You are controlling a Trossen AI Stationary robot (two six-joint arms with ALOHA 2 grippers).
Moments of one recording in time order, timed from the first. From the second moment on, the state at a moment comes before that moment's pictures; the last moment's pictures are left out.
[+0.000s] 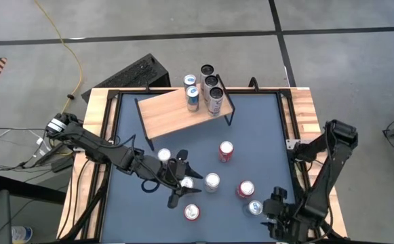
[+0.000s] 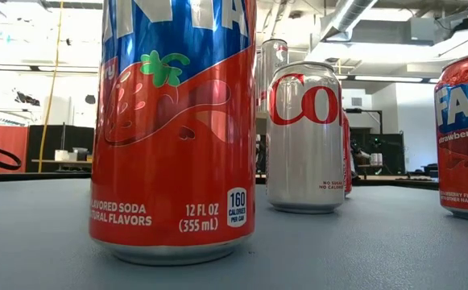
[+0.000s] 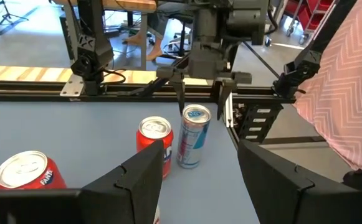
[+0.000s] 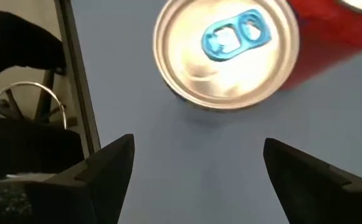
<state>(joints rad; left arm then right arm) -0.42 1.49 1.18 0.12 -0.24 -0.18 1.10 1.59 1.15 -0.89 0.42 1.33</state>
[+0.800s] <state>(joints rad) -0.42 1.49 1.18 0.01 -0.25 -0.29 0.84 1.43 1.19 -0.92 0.11 0.87</state>
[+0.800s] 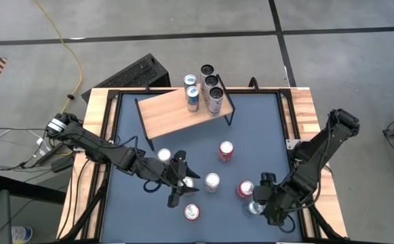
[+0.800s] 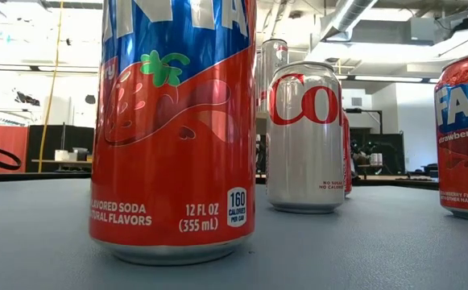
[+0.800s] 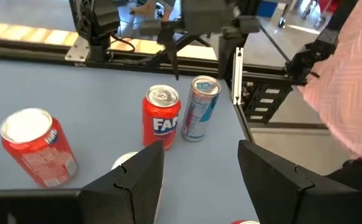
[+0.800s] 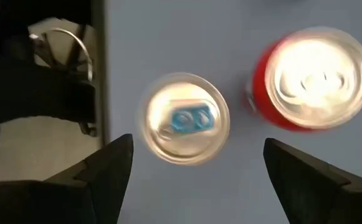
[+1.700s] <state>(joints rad) -0.42 1.49 1.18 -0.01 -0.27 -0.36 0.87 1.76 1.54 -1.24 0.19 0.73</state>
